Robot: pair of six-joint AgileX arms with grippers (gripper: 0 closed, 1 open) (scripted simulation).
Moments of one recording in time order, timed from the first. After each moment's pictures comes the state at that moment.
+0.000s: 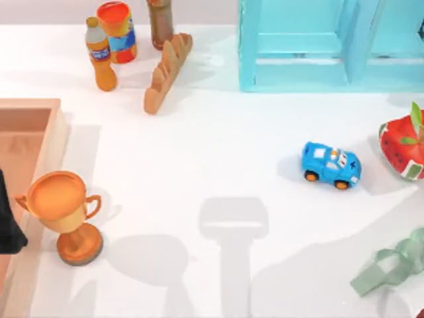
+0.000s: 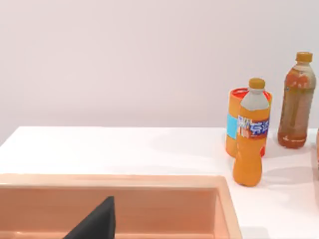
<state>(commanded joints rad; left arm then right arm) 0.00 0.00 0.00 0.00 0.00 0.00 -0.35 2.38 1.34 0.93 -0.28 -0.01</state>
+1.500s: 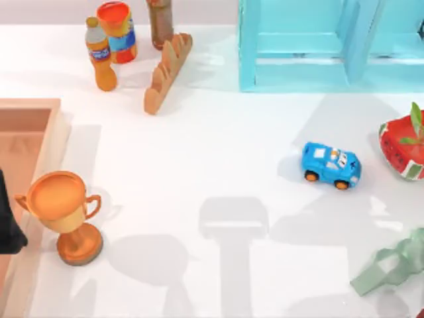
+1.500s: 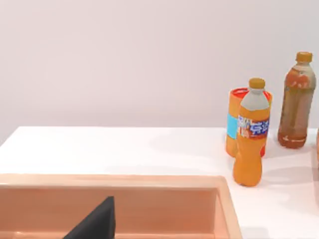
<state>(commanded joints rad) 0.00 0.00 0.00 0.00 0.00 0.00 -0.53 1.36 0.86 0.39 -0.48 -0.05</state>
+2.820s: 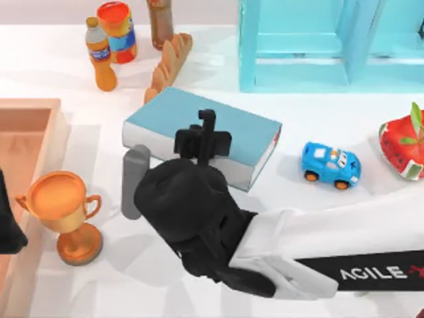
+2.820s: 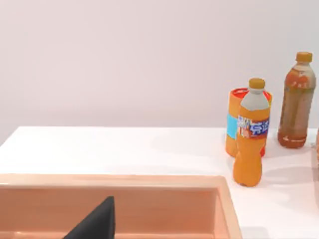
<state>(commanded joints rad) 0.00 0.00 0.00 0.00 0.00 0.00 1.09 1.93 1.07 0.35 0.92 -0.97</state>
